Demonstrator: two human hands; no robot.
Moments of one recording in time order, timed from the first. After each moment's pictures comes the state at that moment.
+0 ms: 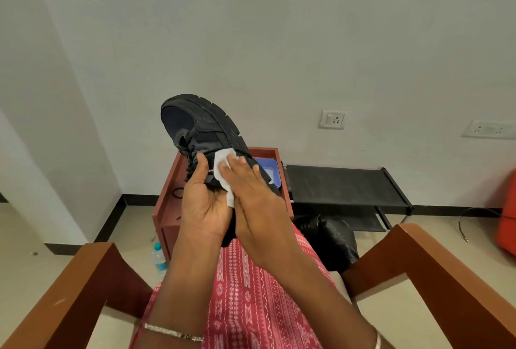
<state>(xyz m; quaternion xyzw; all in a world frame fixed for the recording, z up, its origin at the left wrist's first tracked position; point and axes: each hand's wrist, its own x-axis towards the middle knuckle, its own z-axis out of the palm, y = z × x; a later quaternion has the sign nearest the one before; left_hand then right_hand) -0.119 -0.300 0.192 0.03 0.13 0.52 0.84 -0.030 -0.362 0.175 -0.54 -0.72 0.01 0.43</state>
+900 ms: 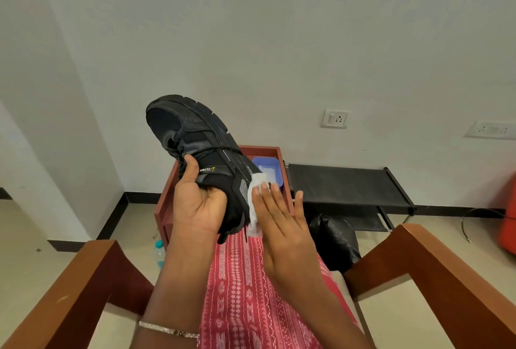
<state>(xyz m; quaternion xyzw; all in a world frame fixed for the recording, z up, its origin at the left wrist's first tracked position) -0.127 -0.289 0.192 -0.02 0.11 0.62 0.78 0.005 -0.393 0.121 -0.58 -0.73 -0.15 0.34</state>
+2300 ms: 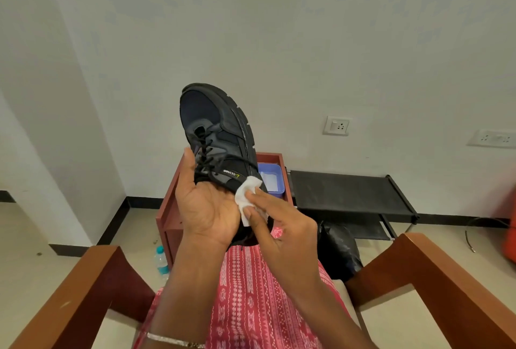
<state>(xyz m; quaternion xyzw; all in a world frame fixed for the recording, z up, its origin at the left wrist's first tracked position) -0.120 -0.311 0.201 0.15 0.09 0.59 0.78 -0.013 -0.384 0.159 -0.50 -0.63 0.02 0.59</state>
